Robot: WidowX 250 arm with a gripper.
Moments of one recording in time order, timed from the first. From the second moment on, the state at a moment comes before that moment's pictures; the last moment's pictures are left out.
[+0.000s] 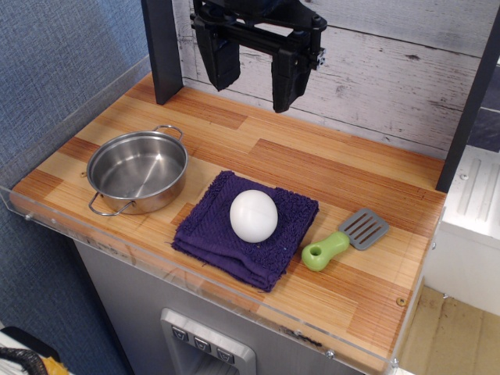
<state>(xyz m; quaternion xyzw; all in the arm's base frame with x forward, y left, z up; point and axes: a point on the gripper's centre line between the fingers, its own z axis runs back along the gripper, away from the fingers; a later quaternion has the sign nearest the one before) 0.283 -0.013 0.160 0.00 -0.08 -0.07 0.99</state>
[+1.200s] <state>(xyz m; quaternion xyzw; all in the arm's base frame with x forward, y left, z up) 0.260 0.057 0.143 0.01 -0.08 -0.03 1.00</state>
